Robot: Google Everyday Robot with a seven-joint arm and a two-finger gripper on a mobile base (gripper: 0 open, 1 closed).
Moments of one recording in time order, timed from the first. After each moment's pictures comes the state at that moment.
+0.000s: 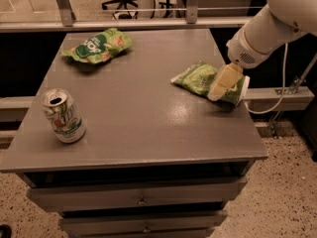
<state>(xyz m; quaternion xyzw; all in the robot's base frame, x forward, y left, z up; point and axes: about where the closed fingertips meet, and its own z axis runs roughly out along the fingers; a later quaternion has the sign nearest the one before) 0.617 -0.195 0.884 -0.53 0.80 -0.01 0.27</state>
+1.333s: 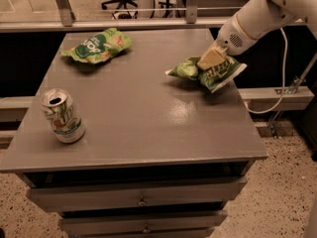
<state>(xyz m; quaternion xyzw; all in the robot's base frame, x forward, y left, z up) 0.653 -0.155 0.891 -0.49 0.82 0.14 0.27</state>
